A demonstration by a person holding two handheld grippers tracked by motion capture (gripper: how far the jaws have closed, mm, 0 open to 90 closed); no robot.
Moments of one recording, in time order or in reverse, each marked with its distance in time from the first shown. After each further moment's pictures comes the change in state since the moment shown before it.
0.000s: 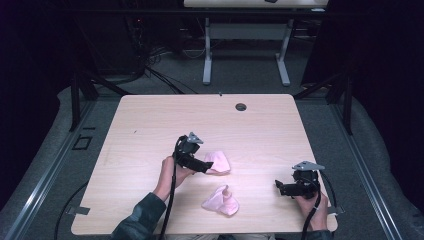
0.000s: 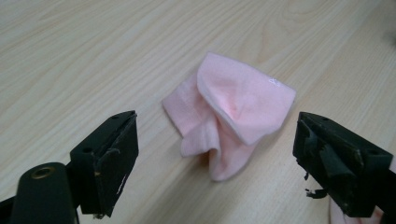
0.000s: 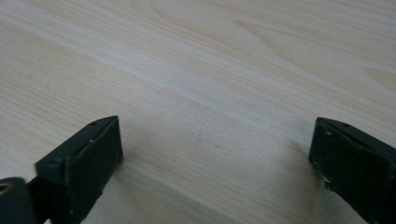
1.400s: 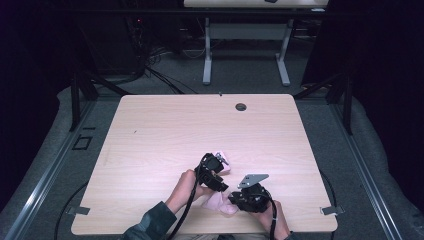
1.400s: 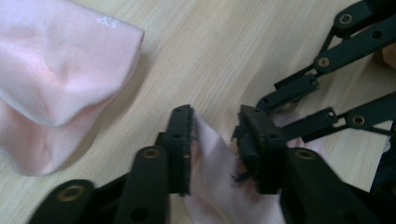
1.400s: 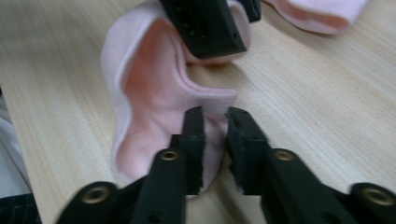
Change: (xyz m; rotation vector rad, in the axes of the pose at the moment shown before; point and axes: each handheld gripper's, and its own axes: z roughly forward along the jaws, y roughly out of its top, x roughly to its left) left arm -0.071 0.003 0.030 0.264 -0.223 0.088; right arm 0.150 0.030 0.011 0.086 0.424 -0.275
